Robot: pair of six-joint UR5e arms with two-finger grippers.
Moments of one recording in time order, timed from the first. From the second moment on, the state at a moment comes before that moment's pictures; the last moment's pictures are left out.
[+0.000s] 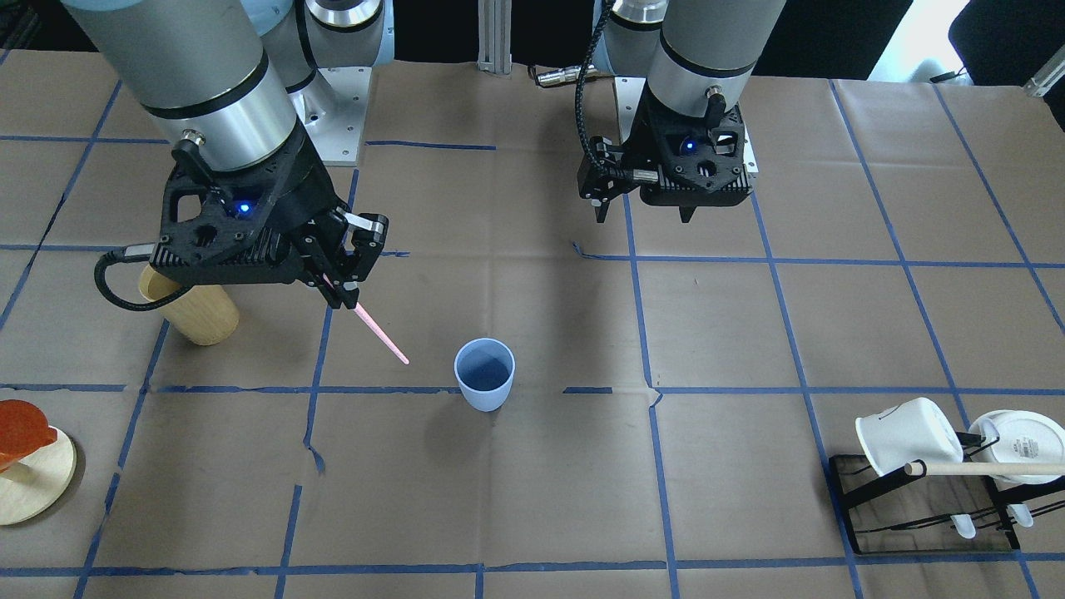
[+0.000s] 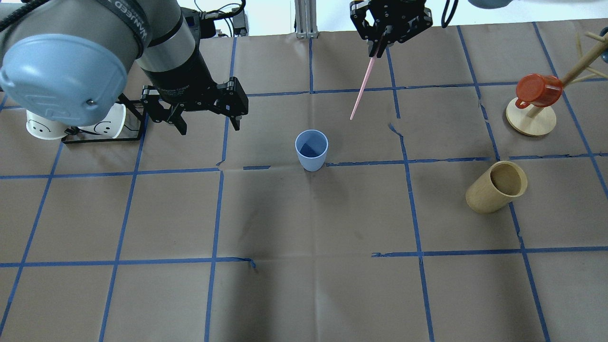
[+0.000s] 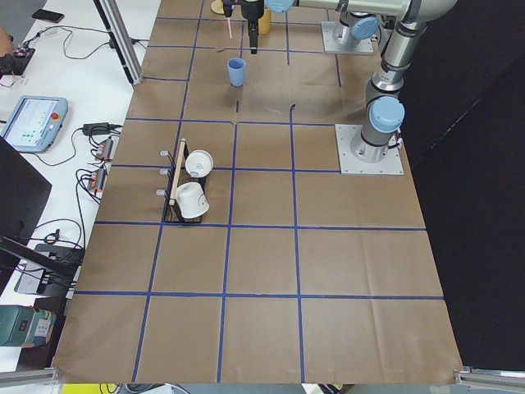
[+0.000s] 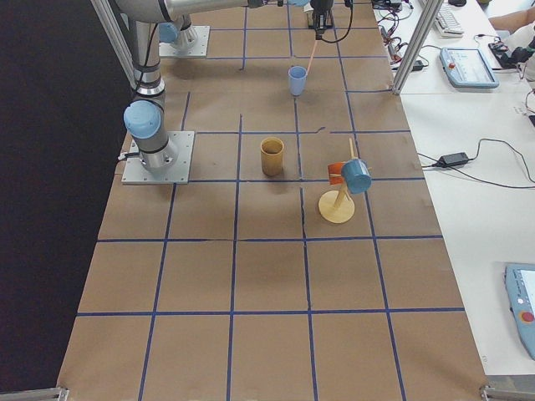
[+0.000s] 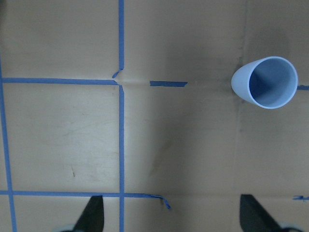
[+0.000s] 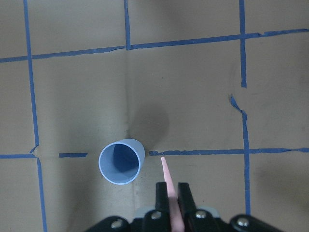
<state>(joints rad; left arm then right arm) -1.71 -1.61 -1.55 -1.57 1.58 -0.15 1.71 -1.33 1.27 -1.63 -1.43 0.20</state>
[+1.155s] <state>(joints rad) -1.58 -1.56 -1.53 -1.67 1.58 -0.04 1.82 -1.35 1.46 -1.88 -1.43 0.36</state>
